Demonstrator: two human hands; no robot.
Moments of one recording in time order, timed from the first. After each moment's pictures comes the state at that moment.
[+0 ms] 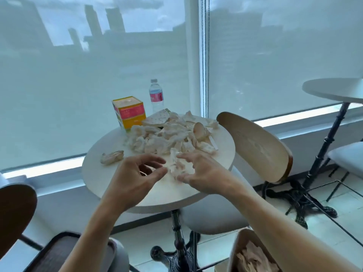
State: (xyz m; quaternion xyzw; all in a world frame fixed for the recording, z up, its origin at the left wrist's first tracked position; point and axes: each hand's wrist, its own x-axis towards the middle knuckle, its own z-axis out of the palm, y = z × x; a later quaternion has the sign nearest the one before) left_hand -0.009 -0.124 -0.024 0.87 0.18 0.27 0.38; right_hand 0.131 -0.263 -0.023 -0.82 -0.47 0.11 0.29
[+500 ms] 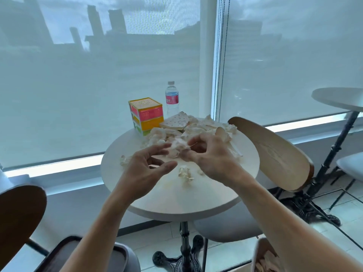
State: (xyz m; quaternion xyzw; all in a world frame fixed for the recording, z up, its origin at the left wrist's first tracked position) left_hand -0.018 -0.057 -0.020 0.83 0.16 0.27 0.46; right_hand 0.112 -0.196 -0.003 -0.74 -0.38 0.10 0.54
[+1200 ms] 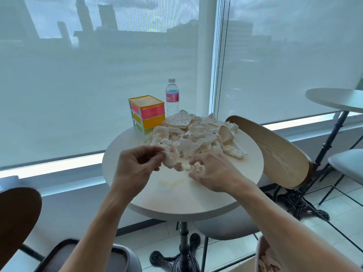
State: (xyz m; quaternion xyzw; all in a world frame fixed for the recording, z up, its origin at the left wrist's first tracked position) left_hand -0.024 -0.031 -0.027 0.74 0.17 0.36 0.54; right_hand 0.106 -0.187 -0.024 -0.88 -0.43 0.03 0.19
